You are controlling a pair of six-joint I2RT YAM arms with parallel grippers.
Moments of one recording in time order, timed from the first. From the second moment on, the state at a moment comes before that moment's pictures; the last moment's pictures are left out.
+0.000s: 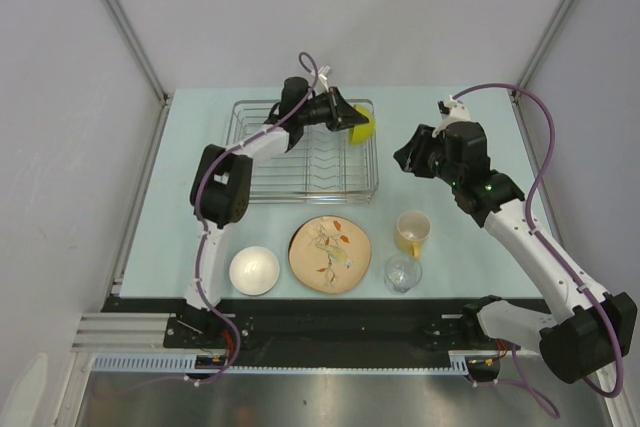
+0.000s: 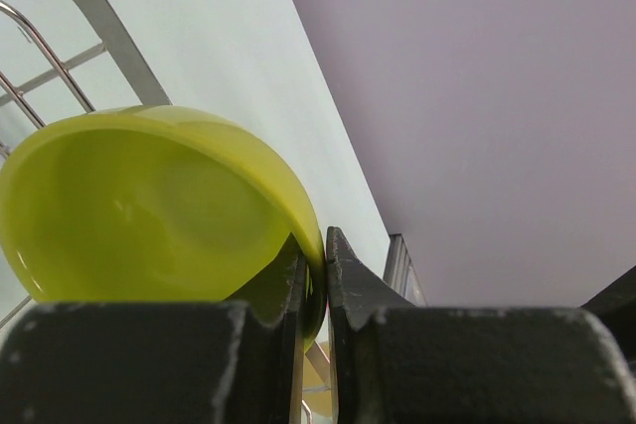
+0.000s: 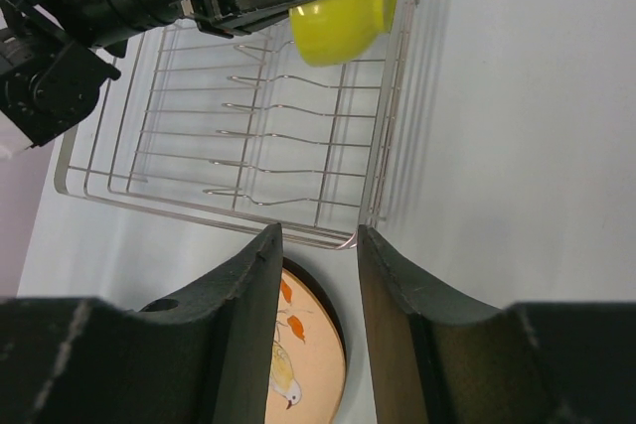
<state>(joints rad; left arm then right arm) -0.41 2.31 1.80 0.31 0.82 -0.95 0.40 1.13 1.04 -0.32 -0.04 0.49</state>
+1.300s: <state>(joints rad) -0.37 2.34 1.86 0.09 0.87 -0.65 0.40 1.11 1.03 -0.33 -0.03 0.49</state>
